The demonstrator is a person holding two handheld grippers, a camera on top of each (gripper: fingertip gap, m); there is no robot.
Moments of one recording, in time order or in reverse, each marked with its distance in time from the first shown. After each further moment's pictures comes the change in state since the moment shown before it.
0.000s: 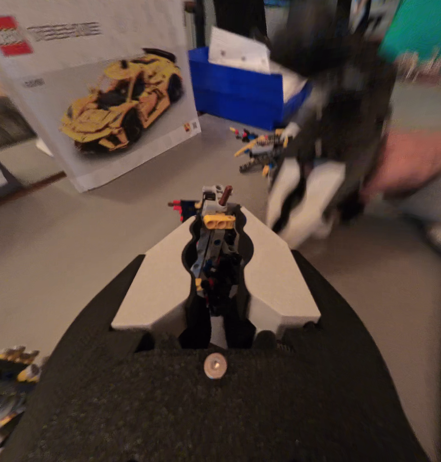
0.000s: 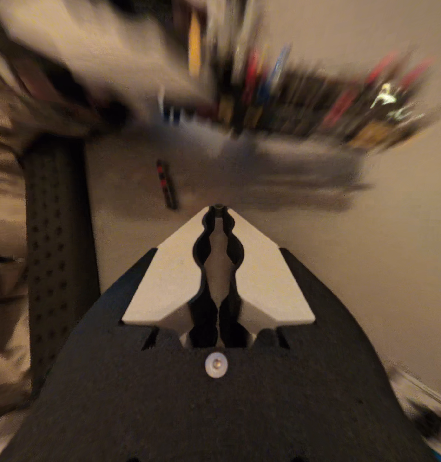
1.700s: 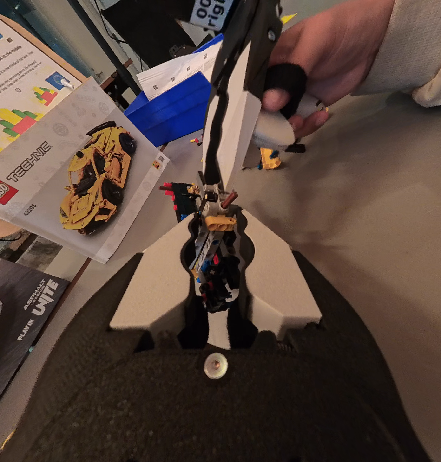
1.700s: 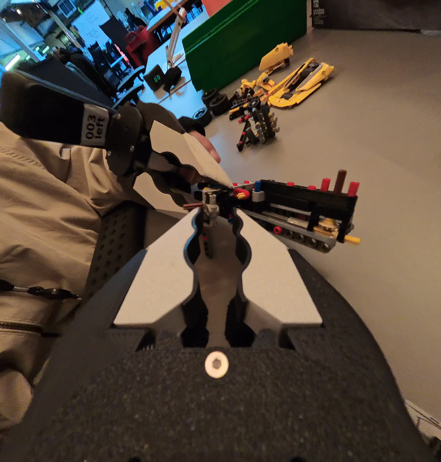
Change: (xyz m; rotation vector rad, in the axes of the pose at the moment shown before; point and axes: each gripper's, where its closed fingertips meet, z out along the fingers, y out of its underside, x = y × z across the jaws) left arm 0.049 0.021 -0.011 -0.008 0.121 0.650; right arm -0.024 -0.055 -0.047 0.383 -0.118 -0.020
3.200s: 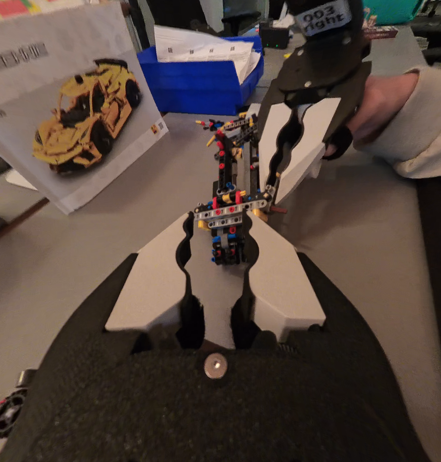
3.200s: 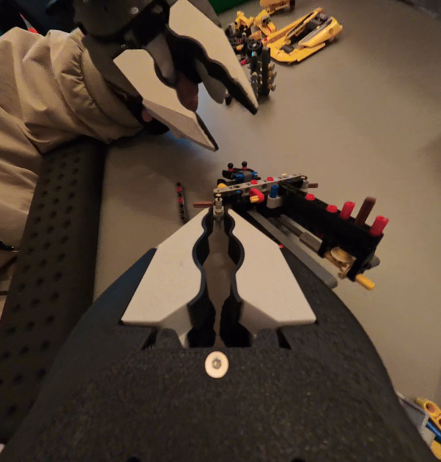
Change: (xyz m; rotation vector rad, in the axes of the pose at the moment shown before) left arm -0.030 0.021 -0.013 -0.018 0.077 -0.405; right arm 0.011 0.033 -0.001 -0.180 0.108 -0.209
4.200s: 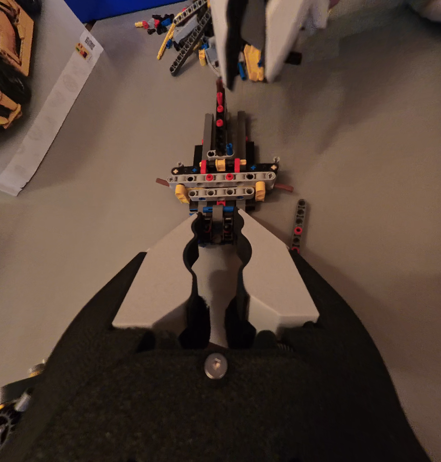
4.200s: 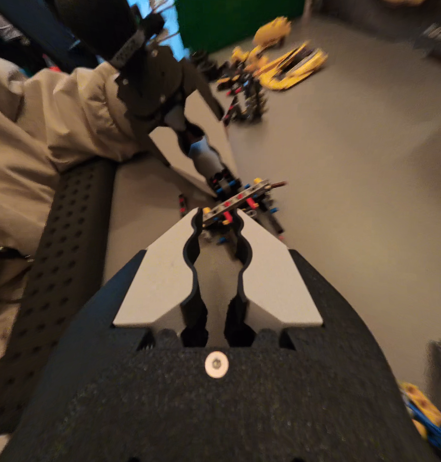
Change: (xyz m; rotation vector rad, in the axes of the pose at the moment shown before) left arm 0.015 0.061 0.007 -0.281 0.108 0.189; right arm 0.005 -0.013 -0.018 0.091 -0.004 0.021
